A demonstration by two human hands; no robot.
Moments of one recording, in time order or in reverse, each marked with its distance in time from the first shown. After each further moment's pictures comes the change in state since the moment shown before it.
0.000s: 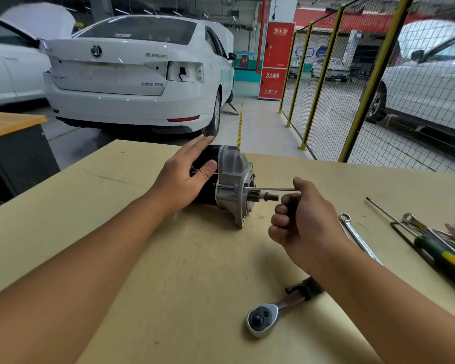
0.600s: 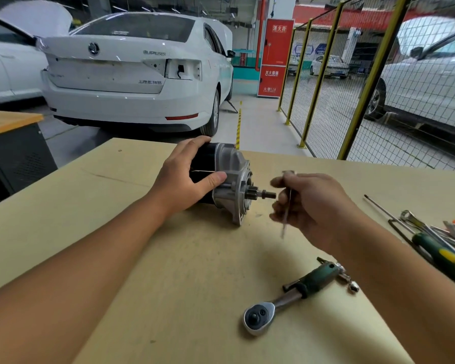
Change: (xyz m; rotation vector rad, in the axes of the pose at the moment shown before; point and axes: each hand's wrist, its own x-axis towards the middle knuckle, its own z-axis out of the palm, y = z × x) left_hand -0.006 0.007 0.003 0.051 0.027 0.032; right_hand -0.002 -0.030 -0.007 -0.422 -0.135 -0.156
